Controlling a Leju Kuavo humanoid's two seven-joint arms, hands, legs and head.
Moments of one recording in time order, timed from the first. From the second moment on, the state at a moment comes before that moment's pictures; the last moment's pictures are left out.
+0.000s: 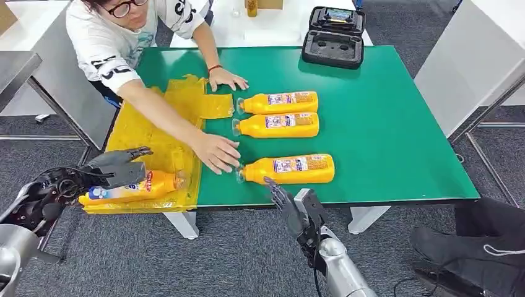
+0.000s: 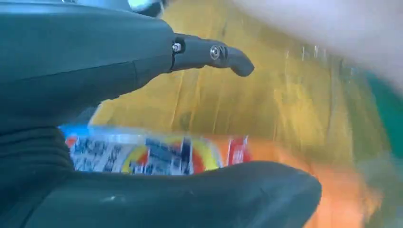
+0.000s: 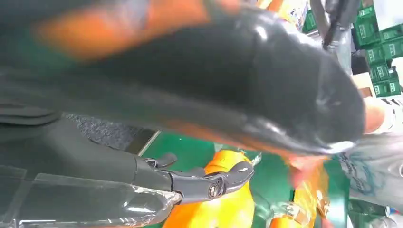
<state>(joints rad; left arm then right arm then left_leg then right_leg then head) -0.72 0.39 -0.53 -0.73 -0.86 -0.16 -0.35 -0.28 0.14 0.14 -0.78 0.04 0.43 -0.57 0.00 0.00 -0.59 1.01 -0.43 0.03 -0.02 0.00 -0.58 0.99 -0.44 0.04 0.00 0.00</state>
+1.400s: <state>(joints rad) -0.35 -0.05 -0.13 -1.11 -0.33 0.27 -0.63 -0.81 -0.05 0.42 -0.64 0.28 0.43 -0.22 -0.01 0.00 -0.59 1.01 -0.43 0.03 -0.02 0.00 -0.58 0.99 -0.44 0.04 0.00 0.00</state>
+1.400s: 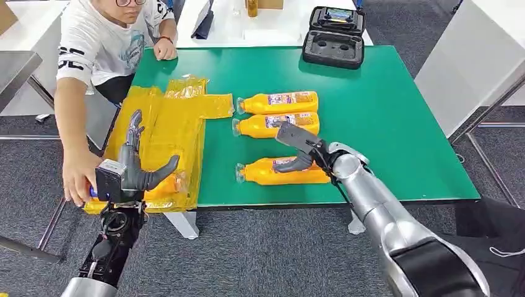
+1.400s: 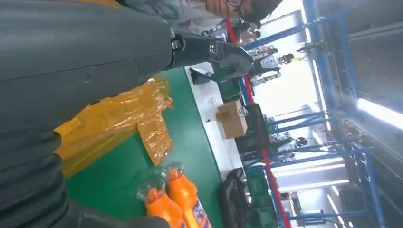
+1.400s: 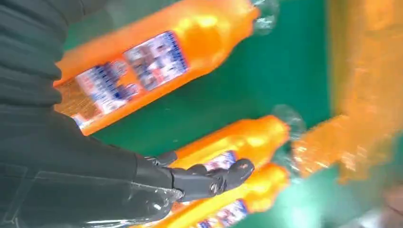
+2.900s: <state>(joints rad) -0.47 -0.06 -0.18 -0.89 -0.33 0.30 -0.64 -0.99 -0.23 0.77 -0.45 0.21 0.63 -0.21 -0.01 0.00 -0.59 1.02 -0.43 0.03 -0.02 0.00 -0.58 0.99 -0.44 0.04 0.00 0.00</state>
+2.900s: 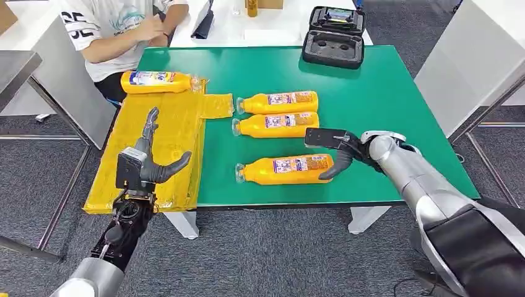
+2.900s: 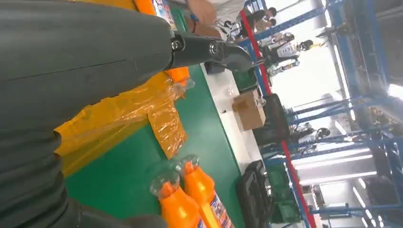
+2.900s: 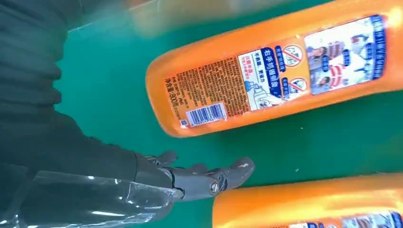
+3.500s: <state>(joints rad) -0.46 -0.06 -0.18 -0.87 -0.32 0.33 -0.65 -0.98 -0.09 0.84 -0.39 0.26 0.52 -0.20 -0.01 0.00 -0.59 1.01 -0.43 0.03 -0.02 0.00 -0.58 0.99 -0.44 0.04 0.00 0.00</state>
